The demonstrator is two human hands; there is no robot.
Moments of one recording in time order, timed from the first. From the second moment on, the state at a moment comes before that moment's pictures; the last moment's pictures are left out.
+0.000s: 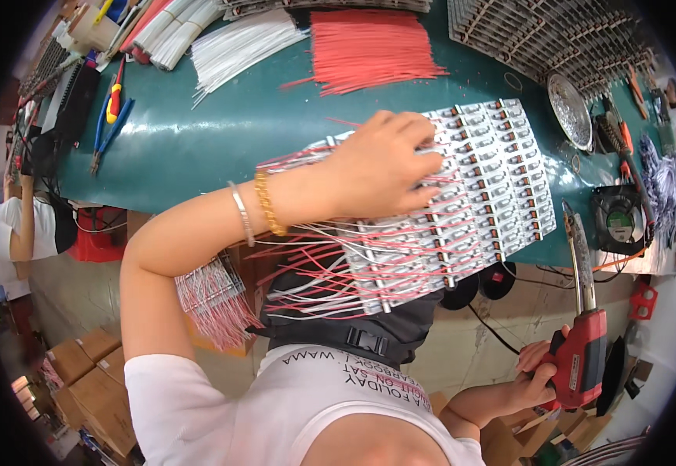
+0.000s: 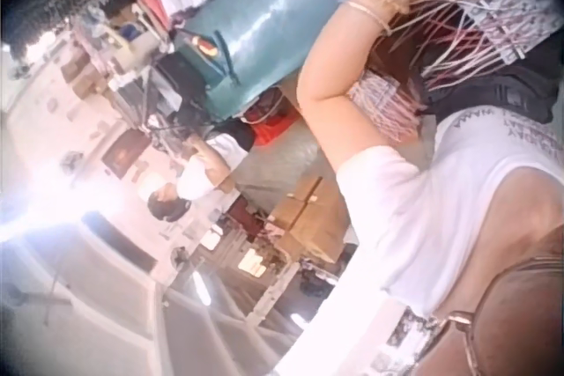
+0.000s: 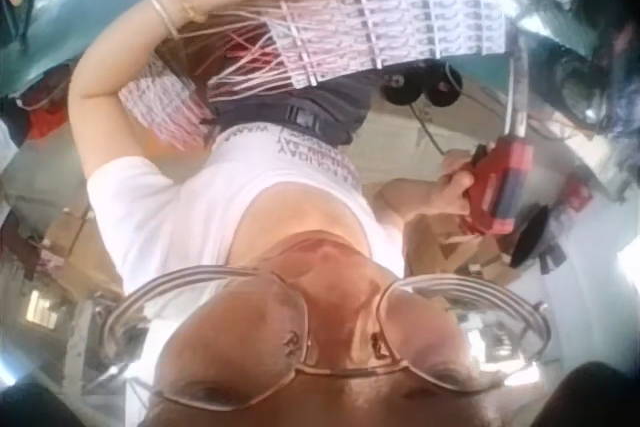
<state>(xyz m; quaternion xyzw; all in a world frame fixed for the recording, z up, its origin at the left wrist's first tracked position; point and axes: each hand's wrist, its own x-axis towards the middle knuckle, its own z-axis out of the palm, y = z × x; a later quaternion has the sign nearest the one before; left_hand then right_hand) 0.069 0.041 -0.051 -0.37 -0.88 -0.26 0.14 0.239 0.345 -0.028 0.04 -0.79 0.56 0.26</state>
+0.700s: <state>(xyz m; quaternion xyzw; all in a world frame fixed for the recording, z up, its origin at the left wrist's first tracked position) -0.034 -0.100 -0.036 -0.19 -0.93 0.18 0.26 0.179 0.365 0.020 0.13 -0.80 0.54 0.22</state>
